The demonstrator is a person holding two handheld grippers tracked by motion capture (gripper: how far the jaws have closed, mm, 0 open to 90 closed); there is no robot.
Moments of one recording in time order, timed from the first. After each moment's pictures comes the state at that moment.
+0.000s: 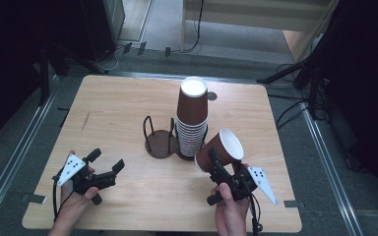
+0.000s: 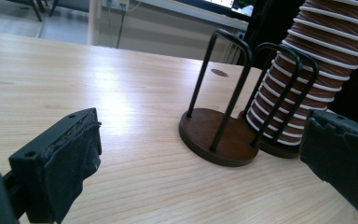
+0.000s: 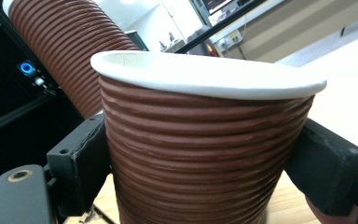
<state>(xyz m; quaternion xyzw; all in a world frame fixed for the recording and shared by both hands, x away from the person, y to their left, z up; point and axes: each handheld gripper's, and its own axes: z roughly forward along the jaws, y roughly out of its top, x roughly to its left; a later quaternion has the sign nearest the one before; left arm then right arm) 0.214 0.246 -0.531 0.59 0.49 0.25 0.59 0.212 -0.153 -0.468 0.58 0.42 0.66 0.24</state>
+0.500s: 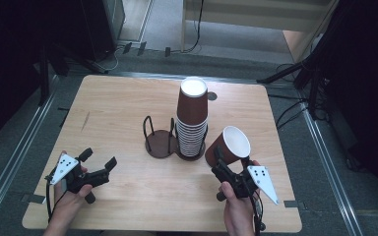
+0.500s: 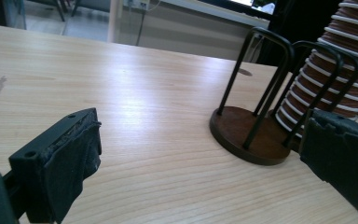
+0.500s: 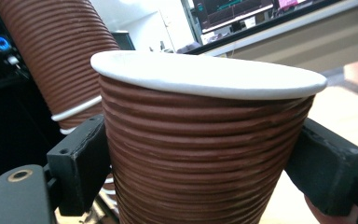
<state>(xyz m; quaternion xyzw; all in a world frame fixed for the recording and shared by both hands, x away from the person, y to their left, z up) 0.216 0.266 -0.537 0.58 0.52 0.27 0.57 0.219 -0.162 -0.468 0.53 0.46 0.63 0.33</state>
